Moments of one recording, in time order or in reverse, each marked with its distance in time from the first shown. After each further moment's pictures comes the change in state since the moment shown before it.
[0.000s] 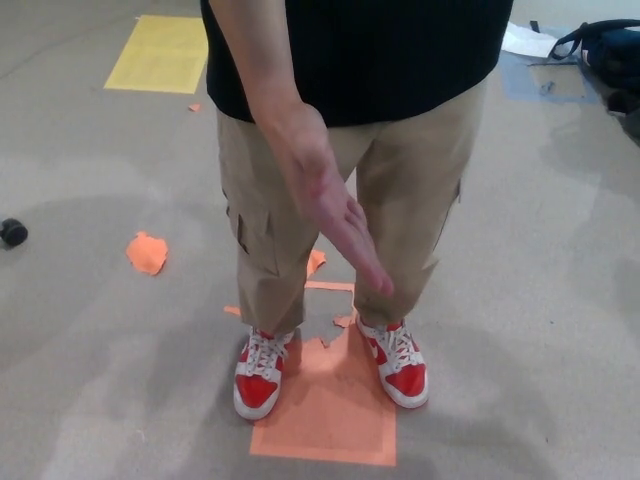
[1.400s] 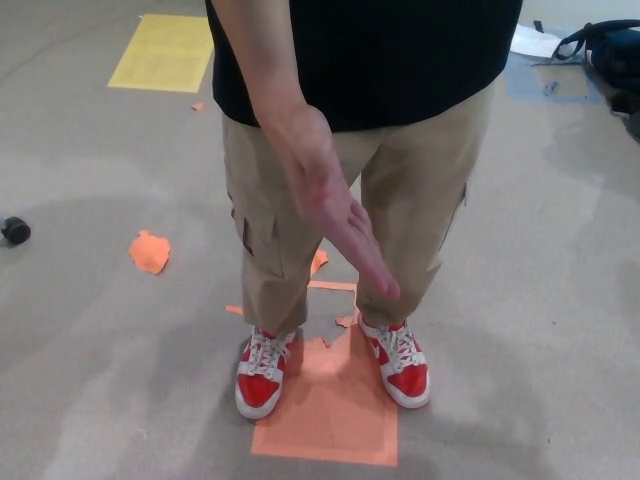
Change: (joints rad) left_arm -0.034 0.004 -0.011 0.003 0.013 0.002 -0.003; right_arm -0.027 -0.003 0.031 -0.001 0.031 -0.018 0.117
